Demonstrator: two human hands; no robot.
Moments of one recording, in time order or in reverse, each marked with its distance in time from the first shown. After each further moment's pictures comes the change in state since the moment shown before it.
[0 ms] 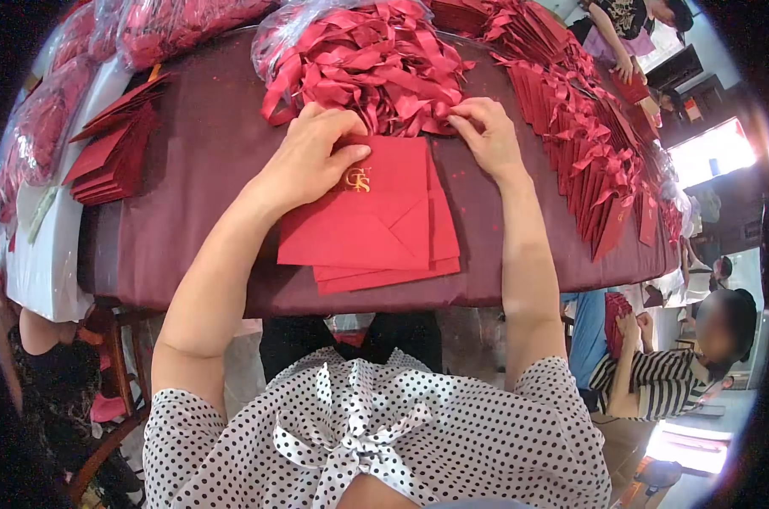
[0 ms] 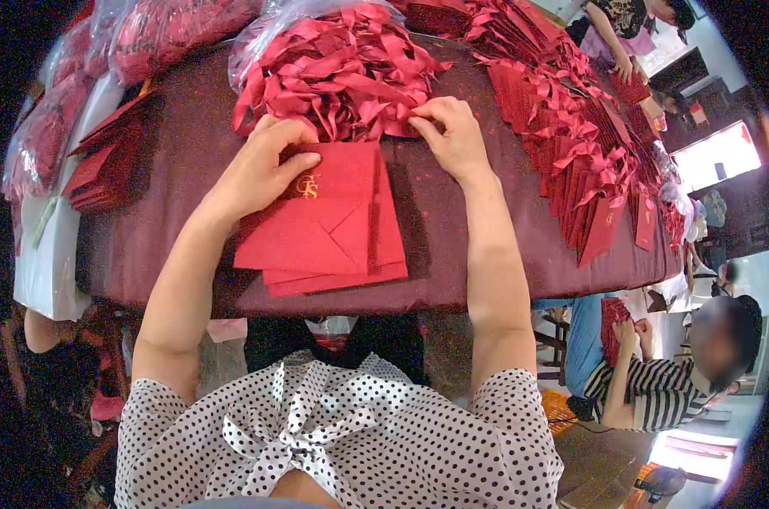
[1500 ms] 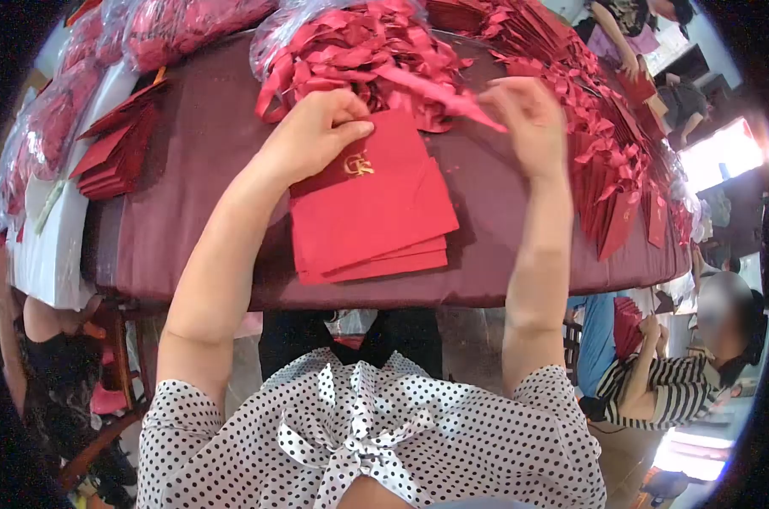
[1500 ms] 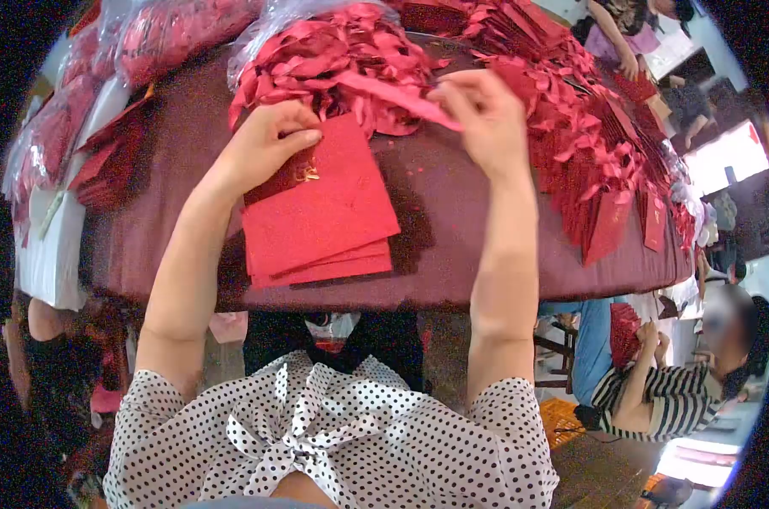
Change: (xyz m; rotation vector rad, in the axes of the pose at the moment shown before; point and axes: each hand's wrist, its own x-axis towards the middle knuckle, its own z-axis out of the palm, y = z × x) left_hand 0.023 0.004 0.012 -0.447 -0.057 -0.243; right_hand 0.007 -0.037 -0.054 0.589 0.097 0.200
